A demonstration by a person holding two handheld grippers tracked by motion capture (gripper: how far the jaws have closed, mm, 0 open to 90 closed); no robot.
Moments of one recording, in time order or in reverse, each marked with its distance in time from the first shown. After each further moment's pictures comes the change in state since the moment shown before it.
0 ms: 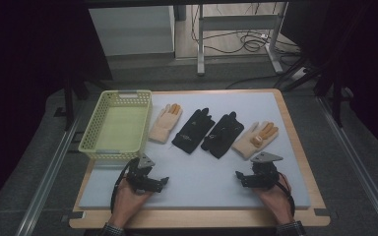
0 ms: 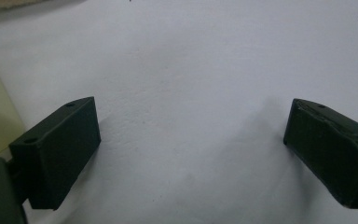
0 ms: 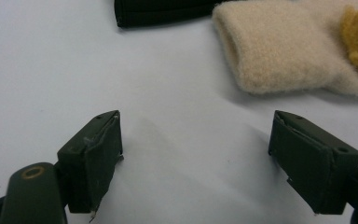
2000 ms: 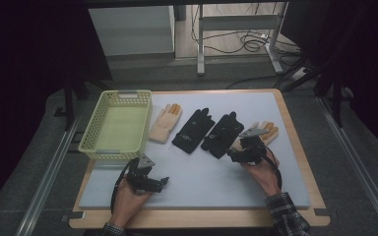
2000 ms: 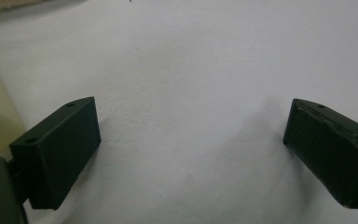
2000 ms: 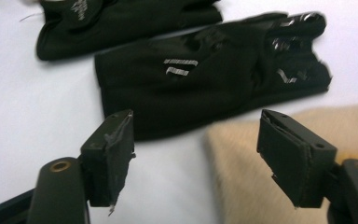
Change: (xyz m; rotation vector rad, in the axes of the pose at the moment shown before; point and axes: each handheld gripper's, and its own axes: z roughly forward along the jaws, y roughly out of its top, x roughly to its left) left arm 0.000 0.000 0.000 -0.002 0.000 -0.001; right arm -0.010 0.075 0.028 -0.021 0.026 -0.010
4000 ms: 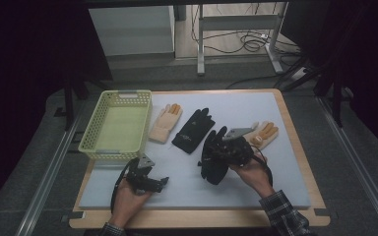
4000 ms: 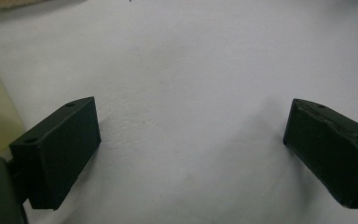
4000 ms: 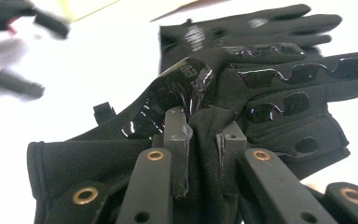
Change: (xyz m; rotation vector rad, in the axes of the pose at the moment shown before) left arm 0.000 0.000 0.000 -0.003 0.001 -0.002; right arm 0.052 0.028 -0.017 0.020 0.236 -0.135
